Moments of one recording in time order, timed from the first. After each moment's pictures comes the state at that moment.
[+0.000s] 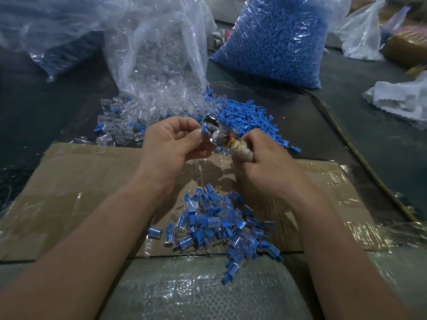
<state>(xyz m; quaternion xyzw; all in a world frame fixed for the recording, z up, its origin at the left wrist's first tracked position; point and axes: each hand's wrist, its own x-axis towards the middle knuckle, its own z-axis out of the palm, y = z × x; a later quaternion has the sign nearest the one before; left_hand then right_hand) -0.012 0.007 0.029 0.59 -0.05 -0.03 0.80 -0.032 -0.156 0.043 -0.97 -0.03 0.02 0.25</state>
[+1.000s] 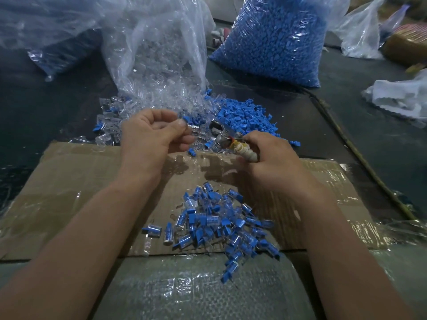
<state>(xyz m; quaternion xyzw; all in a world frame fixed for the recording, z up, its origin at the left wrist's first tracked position) -0.004 0.024 0.029 0.64 0.03 0.03 0.77 -0.024 -0.169 0.038 -0.98 -0.07 -0.01 0.21</state>
